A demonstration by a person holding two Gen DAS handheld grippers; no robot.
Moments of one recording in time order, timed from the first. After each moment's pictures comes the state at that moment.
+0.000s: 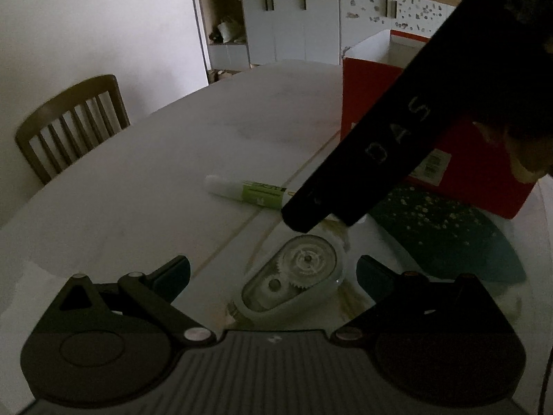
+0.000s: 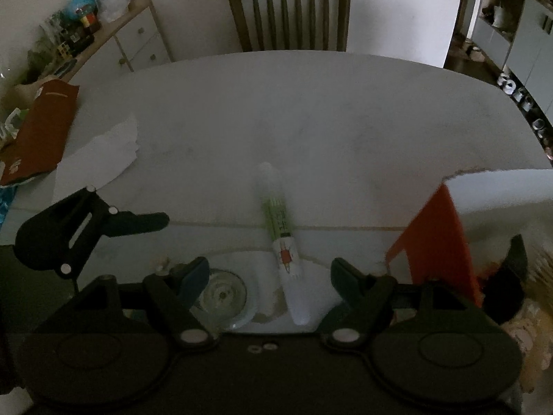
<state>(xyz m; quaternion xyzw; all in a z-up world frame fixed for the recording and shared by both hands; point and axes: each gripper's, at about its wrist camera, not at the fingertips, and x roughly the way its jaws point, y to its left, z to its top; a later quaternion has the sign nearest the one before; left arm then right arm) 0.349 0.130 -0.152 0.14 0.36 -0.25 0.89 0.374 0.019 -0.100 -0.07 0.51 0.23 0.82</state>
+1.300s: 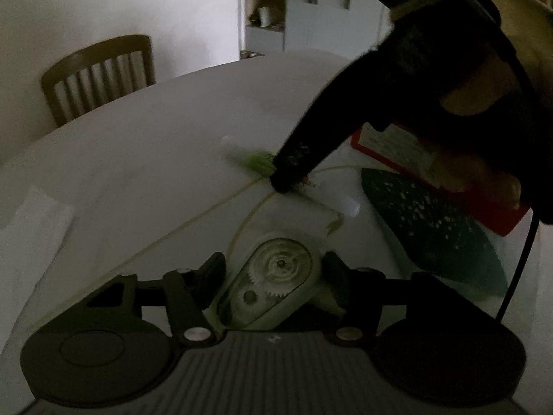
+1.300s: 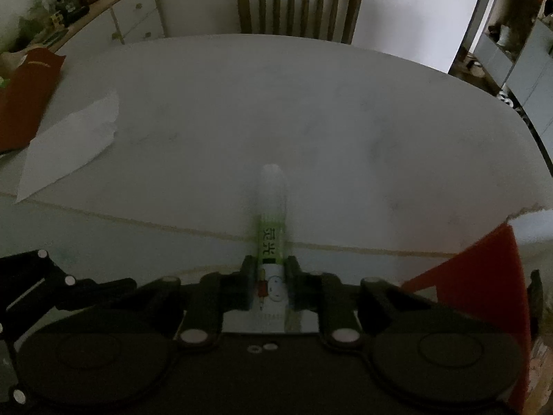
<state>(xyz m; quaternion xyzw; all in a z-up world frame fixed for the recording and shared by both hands) 0.324 0.143 -0.156 0.06 0.40 -0.19 0.89 0.381 0.047 -0.125 -0.12 0.51 0.22 0.82</state>
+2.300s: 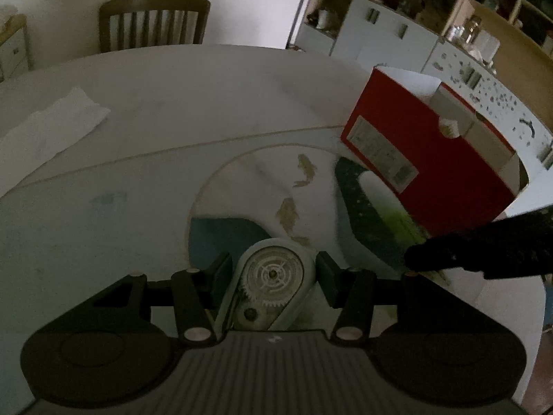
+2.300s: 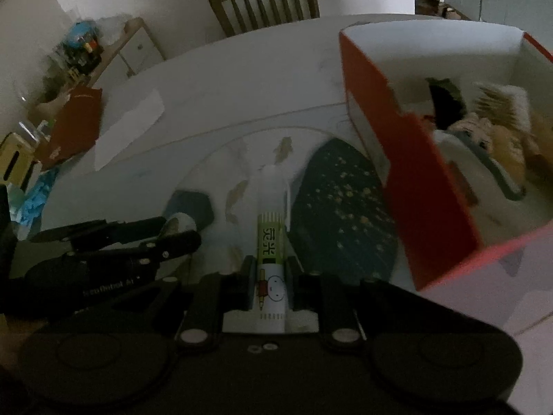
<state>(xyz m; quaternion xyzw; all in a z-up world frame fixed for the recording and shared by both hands) 0.250 0.148 -0.137 -0.08 0.43 -0.12 0.89 0.237 -0.064 -0.089 0.04 0.52 0.22 0.82</state>
